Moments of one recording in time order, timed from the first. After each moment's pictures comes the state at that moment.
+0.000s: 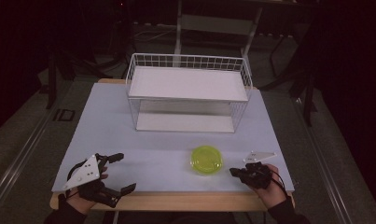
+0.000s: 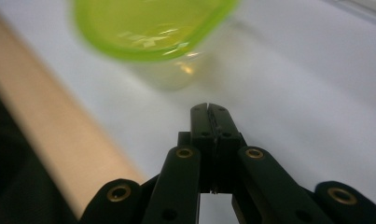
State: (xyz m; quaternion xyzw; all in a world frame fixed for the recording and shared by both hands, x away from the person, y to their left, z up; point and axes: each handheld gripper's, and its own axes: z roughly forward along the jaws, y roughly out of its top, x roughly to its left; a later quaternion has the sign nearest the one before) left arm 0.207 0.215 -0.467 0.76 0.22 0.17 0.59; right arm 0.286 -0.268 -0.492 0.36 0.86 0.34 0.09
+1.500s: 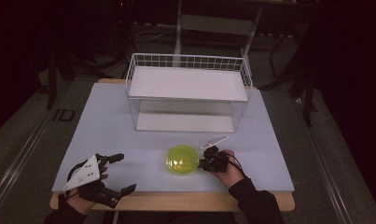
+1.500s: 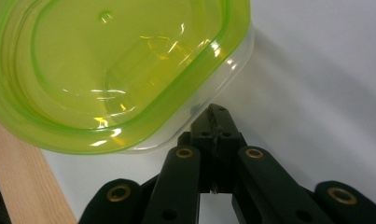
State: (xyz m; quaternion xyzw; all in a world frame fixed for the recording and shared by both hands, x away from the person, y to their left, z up) left arm 0.206 0.215 -0.467 0.76 0.22 0.17 0.59; right arm 0.337 -0.154 -0.519 0.32 0.89 0.32 0.02
